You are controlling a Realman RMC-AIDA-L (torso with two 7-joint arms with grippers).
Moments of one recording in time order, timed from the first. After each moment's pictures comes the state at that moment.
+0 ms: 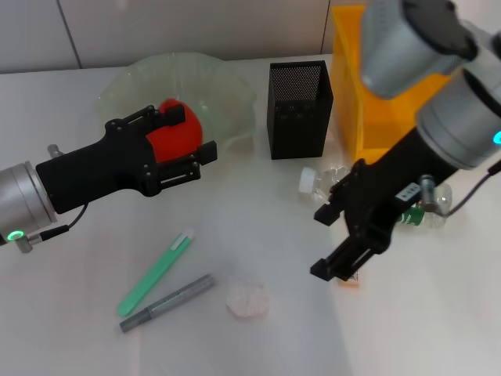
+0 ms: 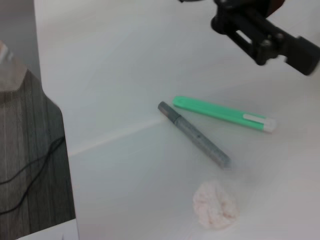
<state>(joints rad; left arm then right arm) -0.53 -2.07 0.99 0.47 1.47 1.45 -1.09 0.69 2.08 -1.30 -1.53 -2.35 -1.95 2.33</state>
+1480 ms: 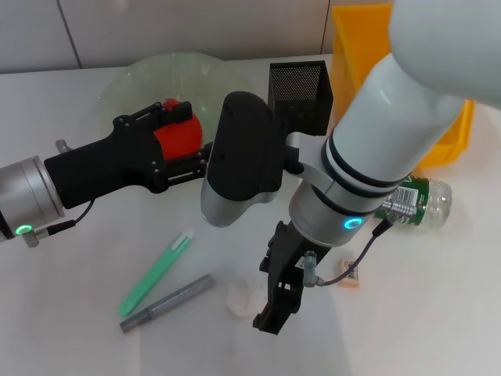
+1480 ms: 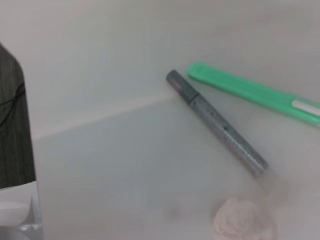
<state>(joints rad) -0.55 -2.07 1.00 0.47 1.48 1.43 -1.09 0.77 2.09 -1.85 -1.36 -2.40 -1.57 2.60</state>
